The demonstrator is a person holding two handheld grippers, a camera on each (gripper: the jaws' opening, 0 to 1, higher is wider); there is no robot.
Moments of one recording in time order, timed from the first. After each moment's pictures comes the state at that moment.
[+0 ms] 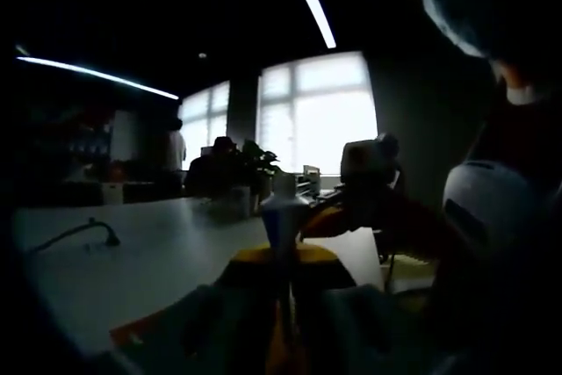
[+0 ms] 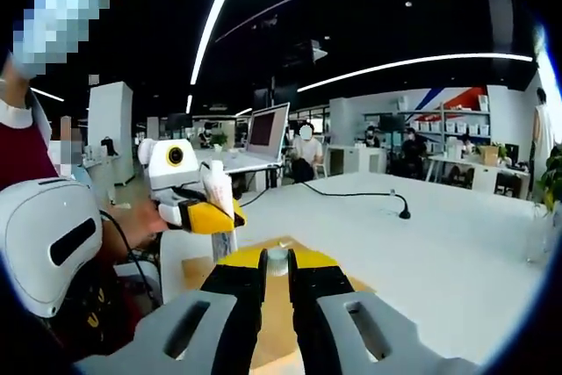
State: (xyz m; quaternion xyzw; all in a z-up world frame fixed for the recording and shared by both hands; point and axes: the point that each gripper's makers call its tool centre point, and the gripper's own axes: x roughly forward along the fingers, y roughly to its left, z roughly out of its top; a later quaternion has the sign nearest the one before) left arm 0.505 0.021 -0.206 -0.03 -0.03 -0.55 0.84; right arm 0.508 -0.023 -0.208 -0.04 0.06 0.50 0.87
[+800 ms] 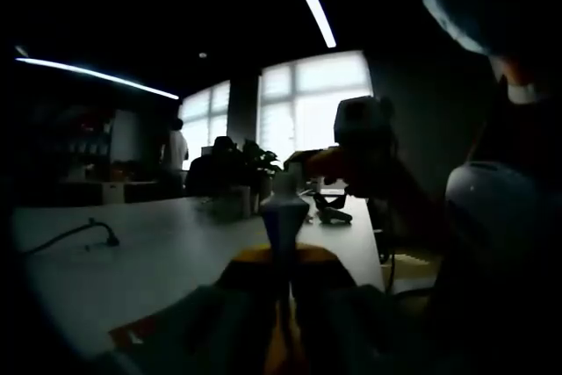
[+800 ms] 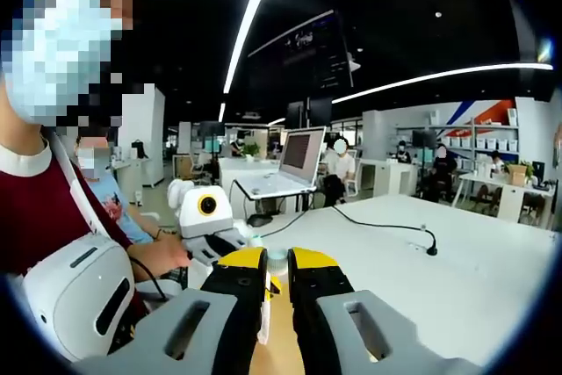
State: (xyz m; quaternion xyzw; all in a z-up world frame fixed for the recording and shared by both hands) left arm 0.501 0.019 -0.207 -0.02 -0.03 -0.54 0.84; right arm 0.491 0.013 -0.151 -0.04 0.03 0.57 0.82
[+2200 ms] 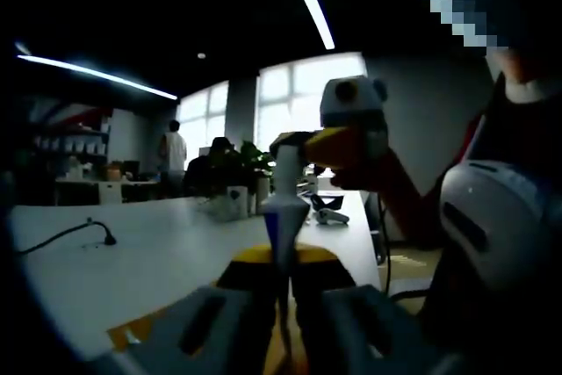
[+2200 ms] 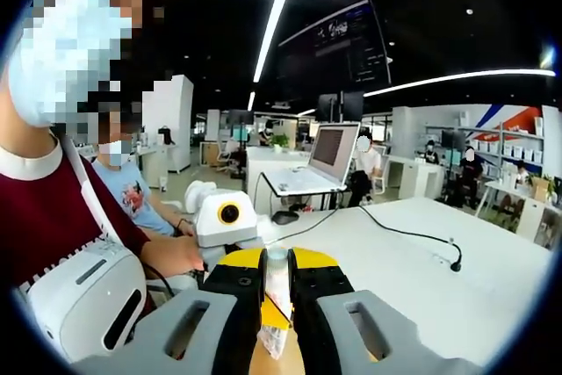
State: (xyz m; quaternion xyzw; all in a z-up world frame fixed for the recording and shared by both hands) left arm 0.501 0.019 -0.207 -0.03 -0.03 -0.55 0.84; right arm 0.480 0.048 -0.151 -0.08 0.04 0.62 0.78
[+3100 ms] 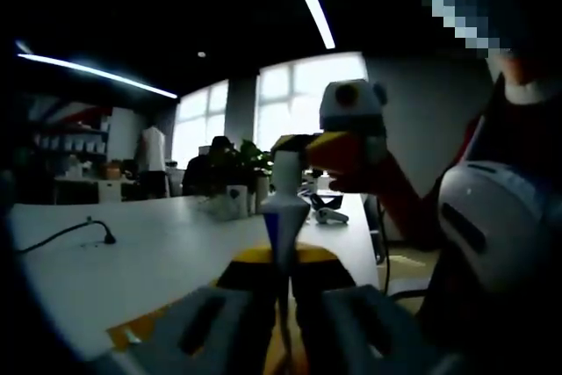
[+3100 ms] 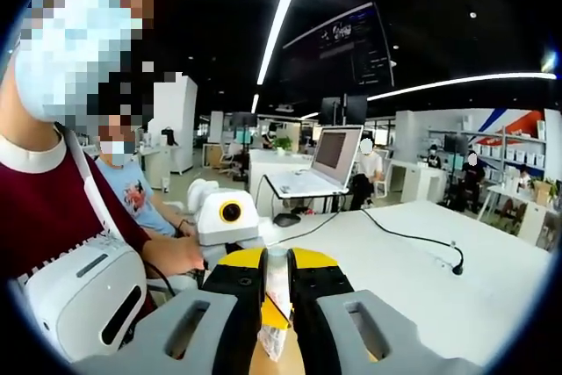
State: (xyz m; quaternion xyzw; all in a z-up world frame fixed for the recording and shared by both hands) left arm 0.499 0.021 -0.208 -0.03 -0.02 -0.55 0.83; right arm 0.480 0.048 -0.152 -0.07 0.03 0.63 0.77
